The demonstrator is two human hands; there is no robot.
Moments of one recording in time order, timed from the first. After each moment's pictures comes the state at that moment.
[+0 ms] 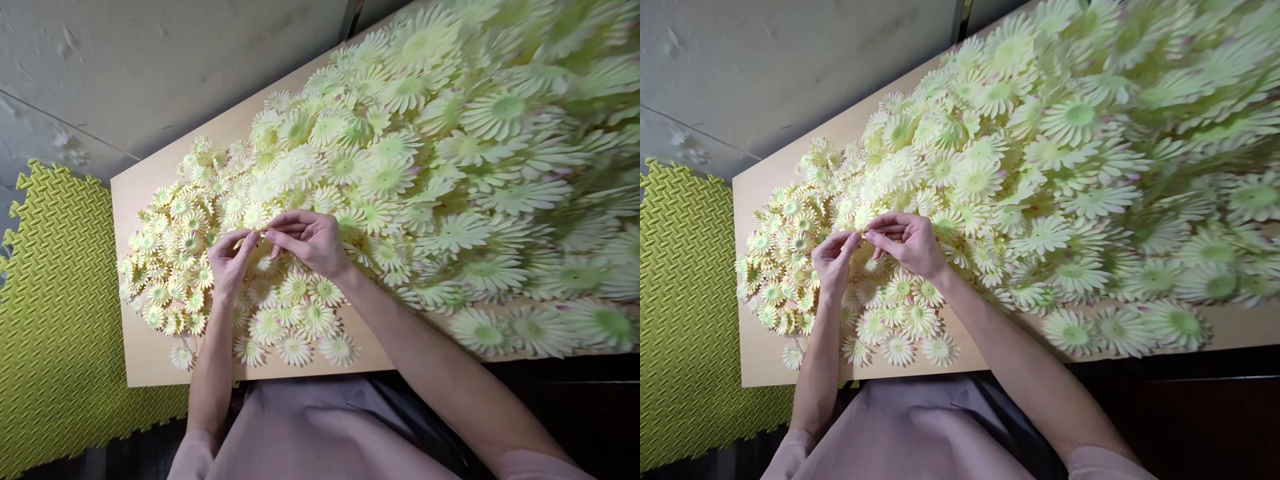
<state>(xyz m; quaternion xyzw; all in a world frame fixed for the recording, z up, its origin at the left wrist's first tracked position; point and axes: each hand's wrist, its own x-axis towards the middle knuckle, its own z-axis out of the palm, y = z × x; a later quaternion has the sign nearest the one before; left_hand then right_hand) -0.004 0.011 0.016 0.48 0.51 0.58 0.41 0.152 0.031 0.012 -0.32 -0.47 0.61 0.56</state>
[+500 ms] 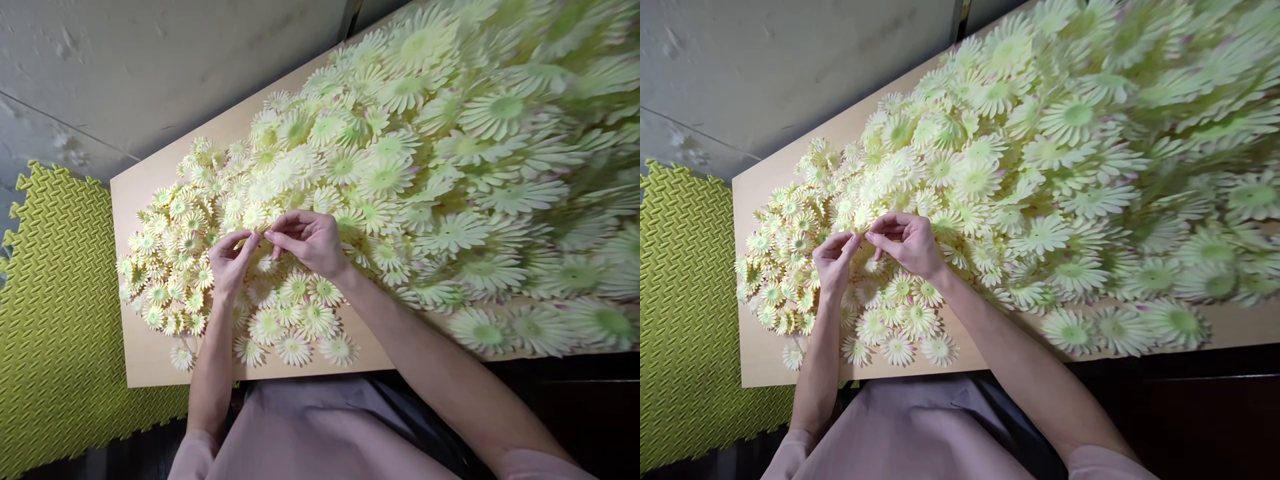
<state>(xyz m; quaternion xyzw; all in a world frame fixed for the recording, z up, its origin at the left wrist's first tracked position) -0.004 0.010 0.015 0.47 0.53 0.57 0.41 0.151 0.032 0.010 -0.32 -0.47 0.59 0.57</state>
